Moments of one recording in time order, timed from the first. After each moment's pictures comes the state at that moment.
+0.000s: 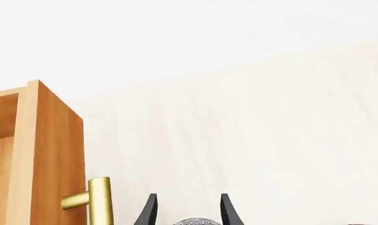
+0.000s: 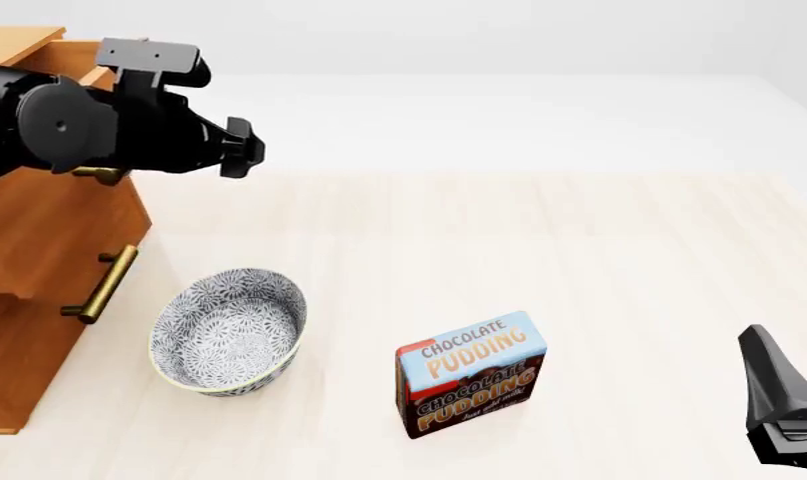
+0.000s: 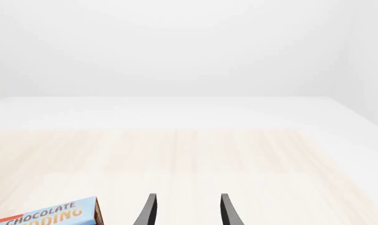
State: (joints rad) left arm -0.27 1.42 -1.13 0.39 -0.06; right arm 0.00 0.00 0.00 0.00 0.00
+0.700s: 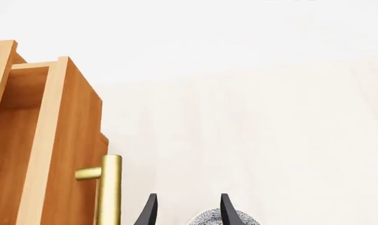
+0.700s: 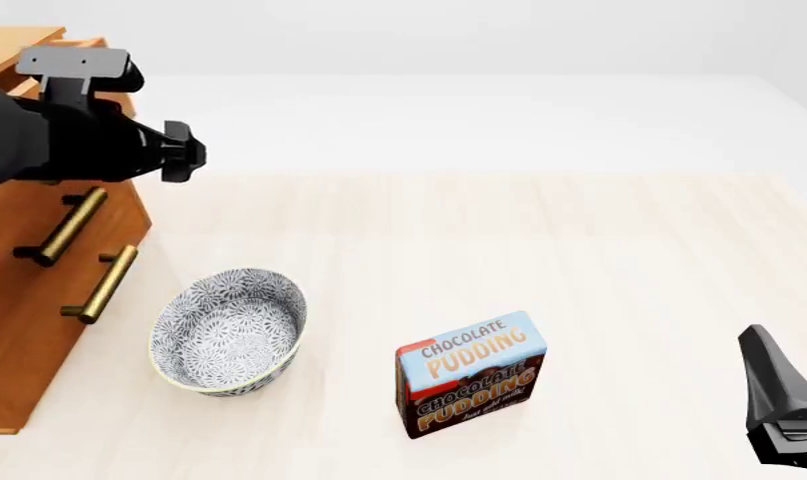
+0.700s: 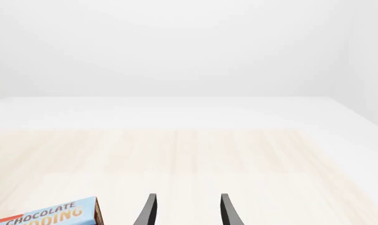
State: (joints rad) left arm -0.13 1.34 -1.05 0.39 -0.04; right arm 0.00 0.00 0.00 0.00 0.00
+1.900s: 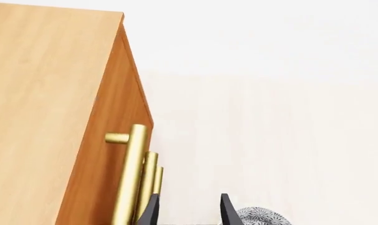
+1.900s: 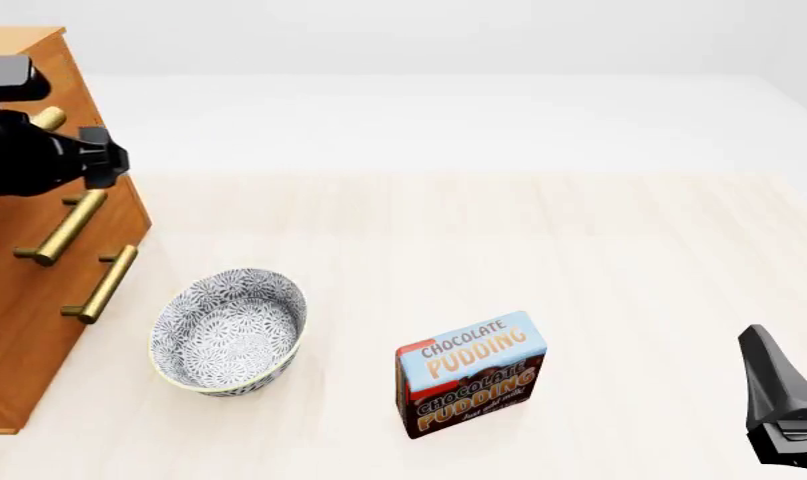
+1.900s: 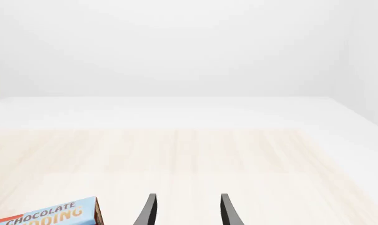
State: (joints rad) left arm 0.07 1.25 -0.96 0.38 -0.02; right arm 0.00 0.00 0.00 0.00 0.00
